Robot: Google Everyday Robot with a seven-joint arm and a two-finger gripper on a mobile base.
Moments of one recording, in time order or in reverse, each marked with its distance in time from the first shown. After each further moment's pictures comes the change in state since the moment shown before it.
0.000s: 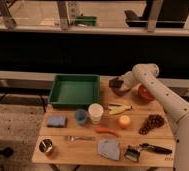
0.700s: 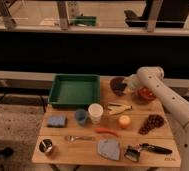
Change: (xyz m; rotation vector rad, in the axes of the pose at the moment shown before) arm 0.019 0.011 -0.005 0.005 0.009 0.050
